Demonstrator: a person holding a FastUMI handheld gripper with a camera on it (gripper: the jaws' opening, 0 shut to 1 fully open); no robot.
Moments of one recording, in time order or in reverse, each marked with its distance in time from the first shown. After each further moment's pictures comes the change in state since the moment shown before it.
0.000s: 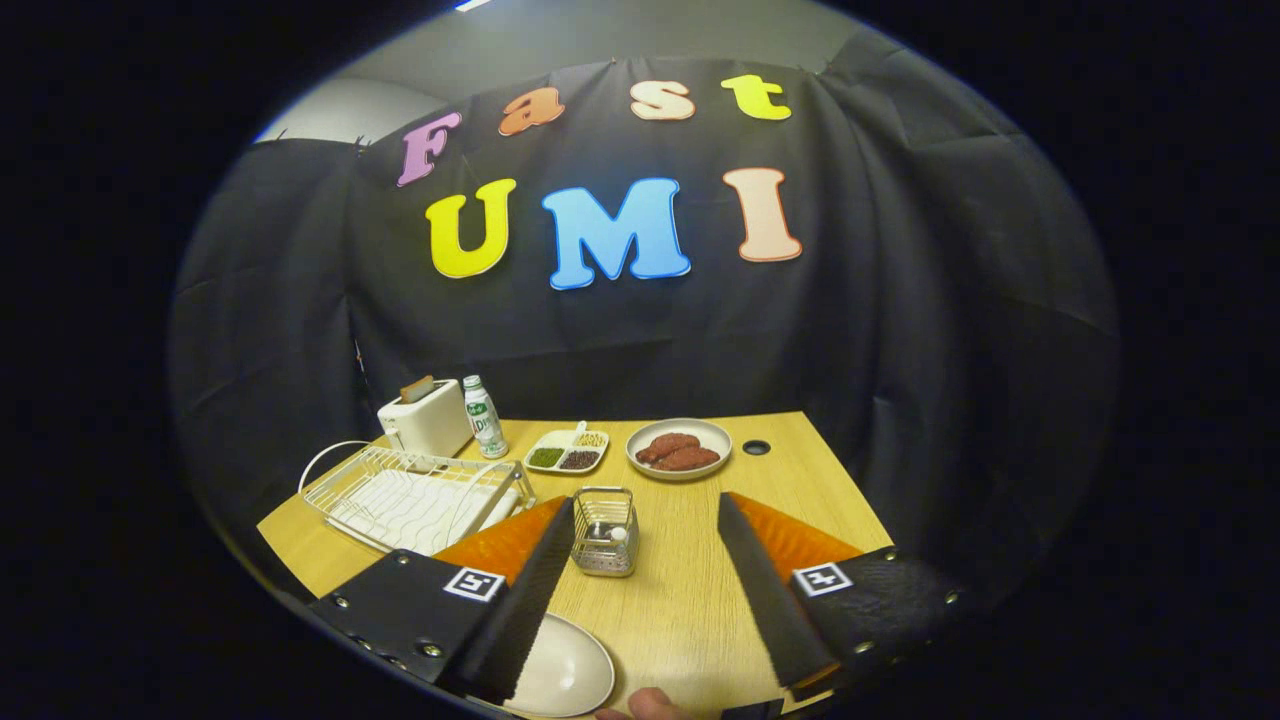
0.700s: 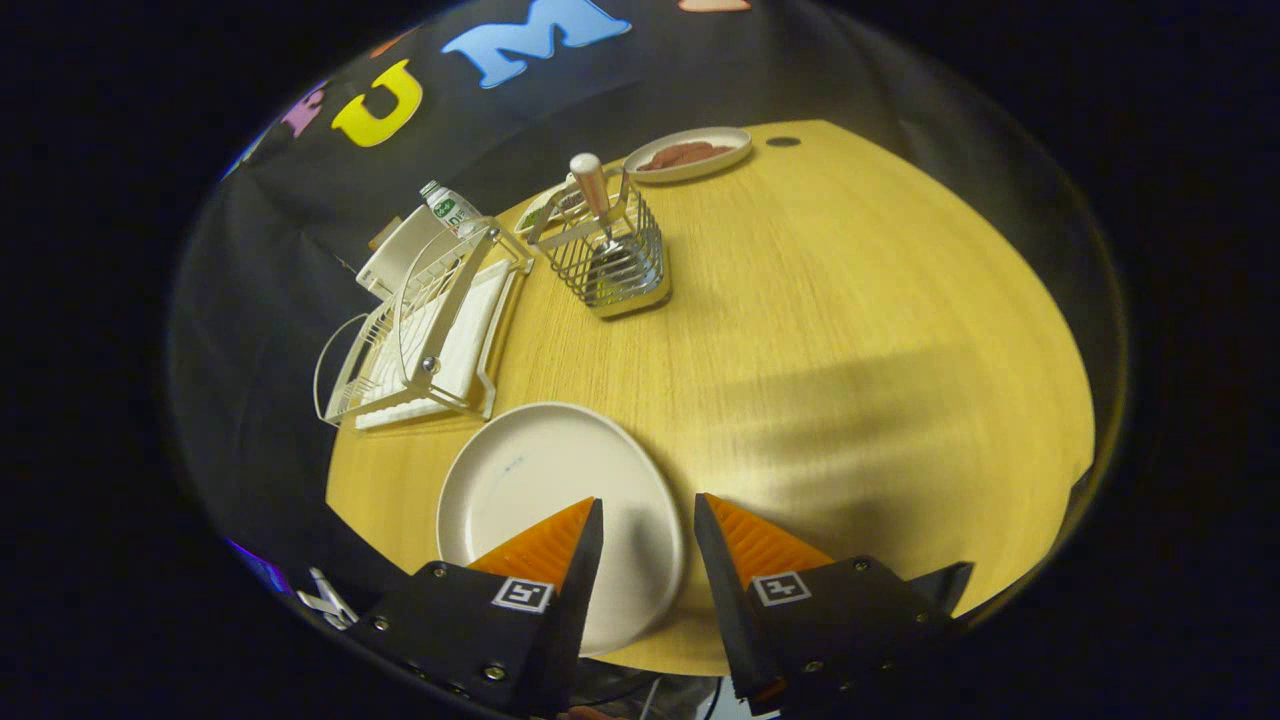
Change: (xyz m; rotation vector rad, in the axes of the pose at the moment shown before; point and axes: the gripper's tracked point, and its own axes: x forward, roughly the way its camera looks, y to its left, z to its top) arm -0.016 0.028 -0.222 0.244 0.689 0.105
